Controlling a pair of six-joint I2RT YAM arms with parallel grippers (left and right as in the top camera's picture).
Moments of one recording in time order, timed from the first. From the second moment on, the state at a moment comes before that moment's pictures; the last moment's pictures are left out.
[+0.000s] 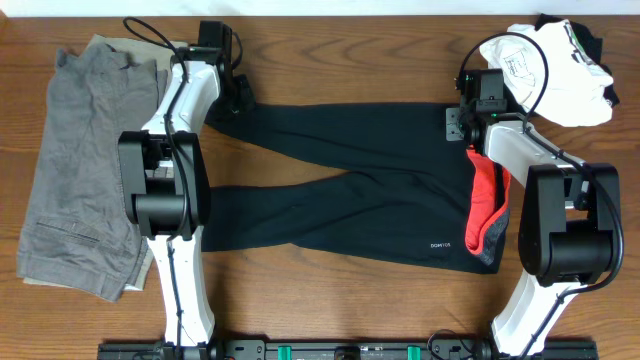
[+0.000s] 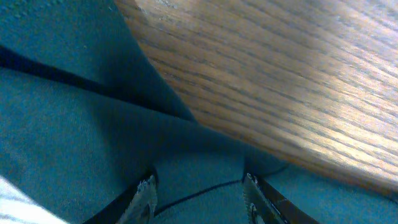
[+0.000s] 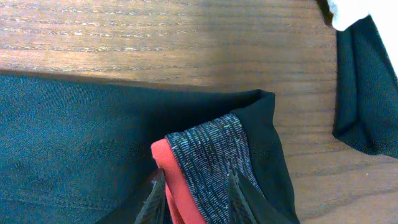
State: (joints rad) left arm -0.05 2.33 1.88 -0.86 0.05 -0.40; right arm 0.05 2.00 1.21 -0.19 0.16 -0.01
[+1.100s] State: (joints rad) left arm -0.05 2.33 1.85 -0.79 0.04 -0.41; right arm 0.04 2.00 1.27 -0.32 0.22 0.03
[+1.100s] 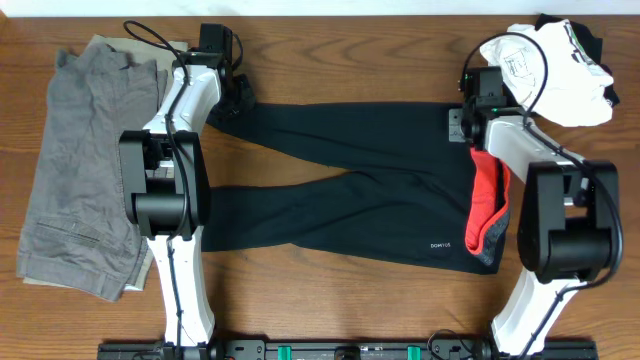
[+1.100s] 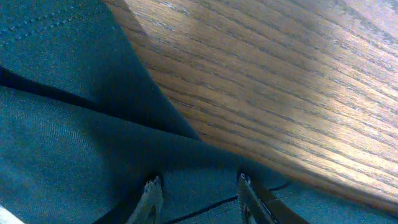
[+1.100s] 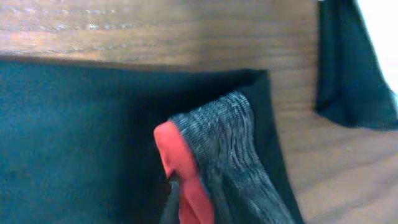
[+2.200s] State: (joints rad) left arm -0.05 2.33 1.85 -0.80 0.04 -0.41; right arm 0.03 2.07 1.32 -0.31 0.15 -0.03
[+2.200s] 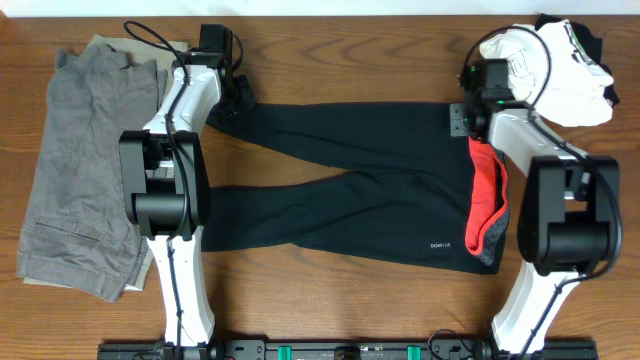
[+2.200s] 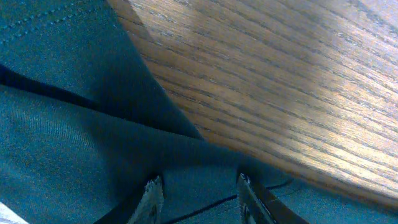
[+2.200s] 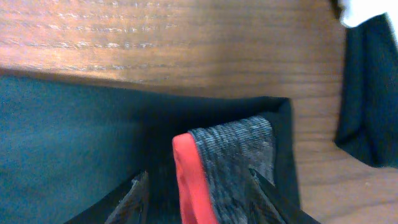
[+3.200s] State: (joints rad) left arm -0.05 2.33 1.85 -0.80 0.04 -0.41; right arm 0.01 2.08 1.33 -0.40 0.39 0.06
